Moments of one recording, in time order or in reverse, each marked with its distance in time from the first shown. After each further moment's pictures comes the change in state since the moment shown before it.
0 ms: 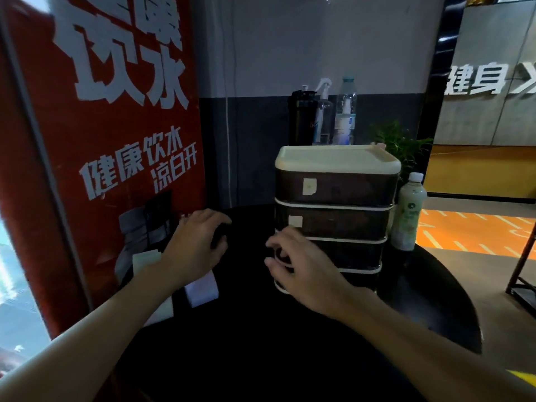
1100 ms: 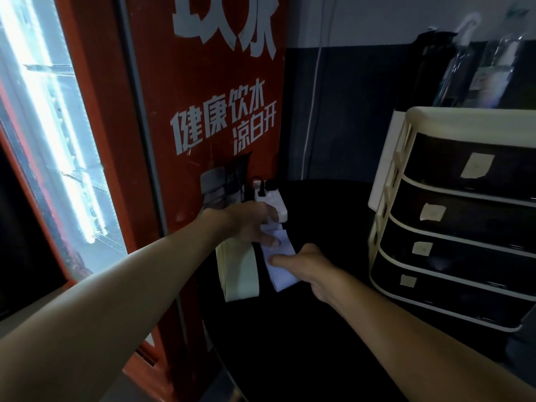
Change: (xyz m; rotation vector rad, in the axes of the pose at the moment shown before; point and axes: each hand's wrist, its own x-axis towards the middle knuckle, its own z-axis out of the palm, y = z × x) left_hand 0.019 -0.125 0.017 0.025 -0.652 -0.178; right_hand 0.100 -0.026 0.183 0.588 -0.297 0.926
